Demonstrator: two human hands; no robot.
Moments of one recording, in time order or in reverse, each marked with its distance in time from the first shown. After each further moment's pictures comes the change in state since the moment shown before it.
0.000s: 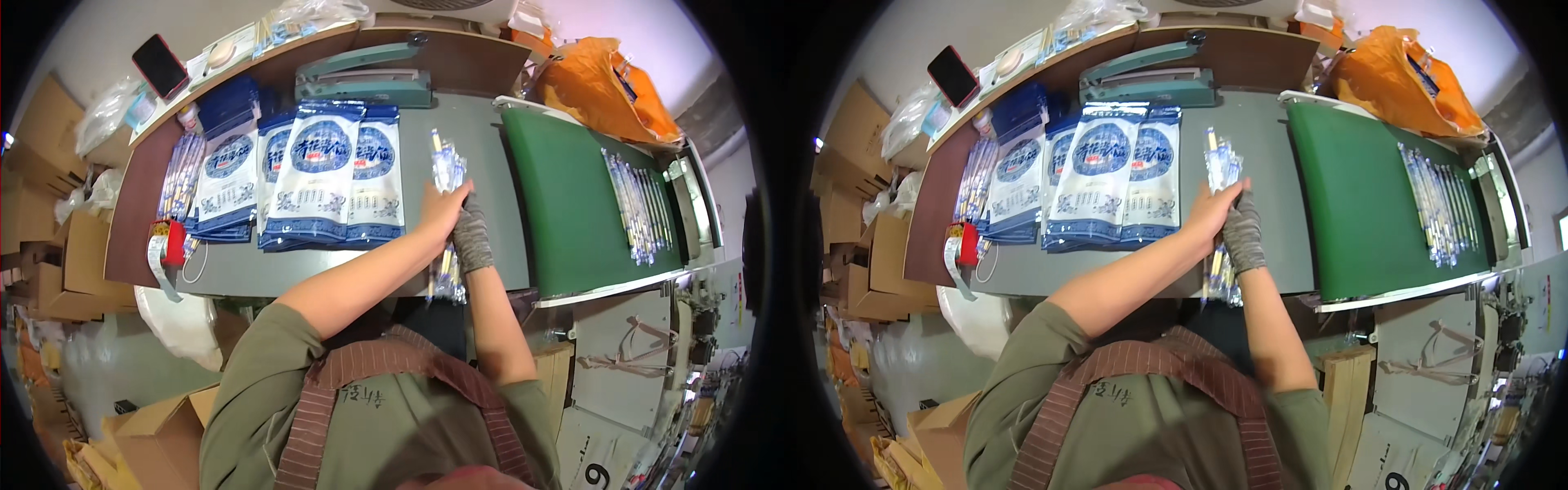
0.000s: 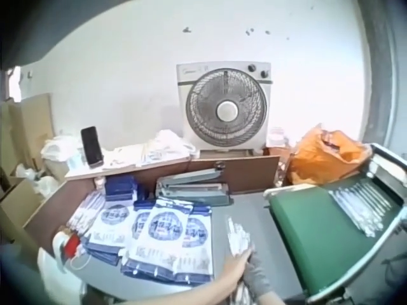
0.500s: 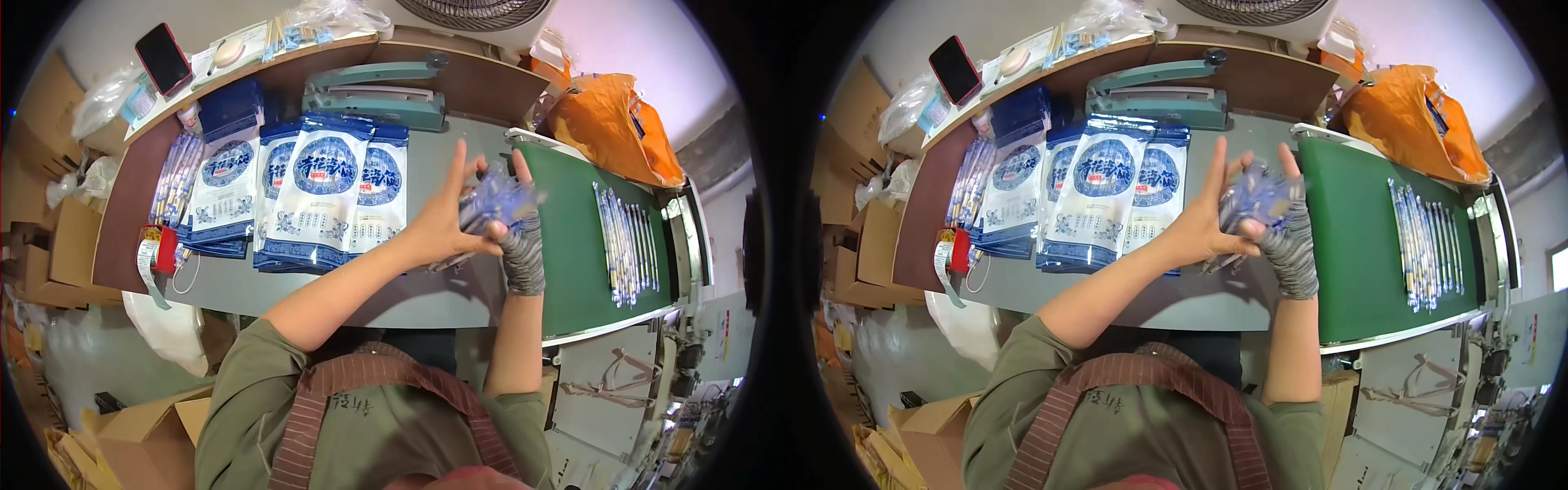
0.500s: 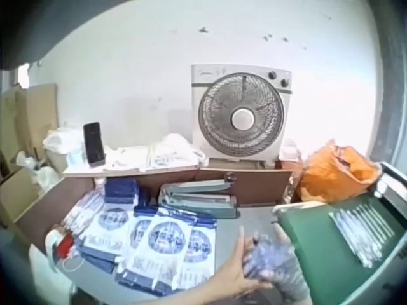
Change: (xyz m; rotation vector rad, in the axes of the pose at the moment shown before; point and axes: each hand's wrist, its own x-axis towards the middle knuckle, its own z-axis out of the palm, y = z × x) left_hand 0.001 0.084 -0.021 0.465 -0.404 0.804; right_hand -0.065 -0.147 0.066 -0.313 -0.465 -0.552
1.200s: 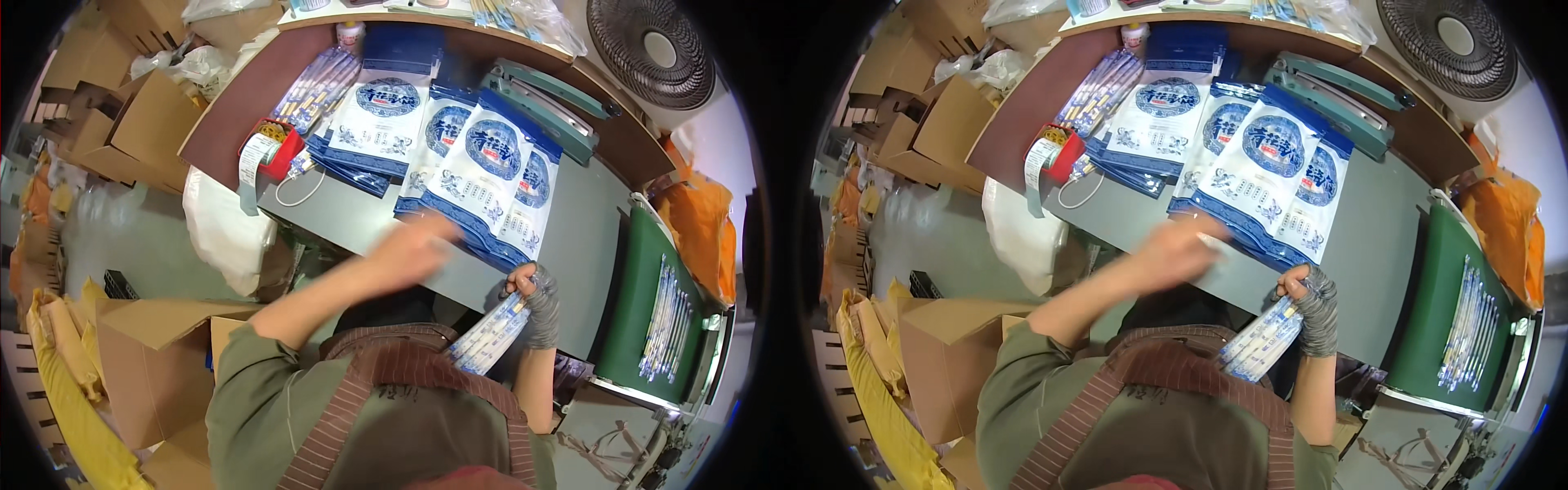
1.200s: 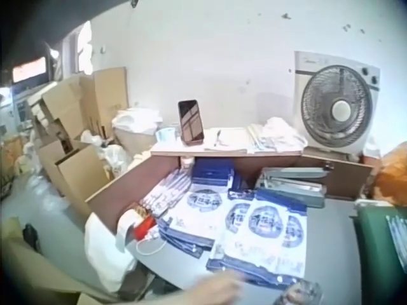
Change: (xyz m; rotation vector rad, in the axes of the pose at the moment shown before) left_hand -0.206 0.056 -0.163 0.521 0.033 -0.303; right_hand -0.086 0.059 0.101 0.012 -0.230 0.612
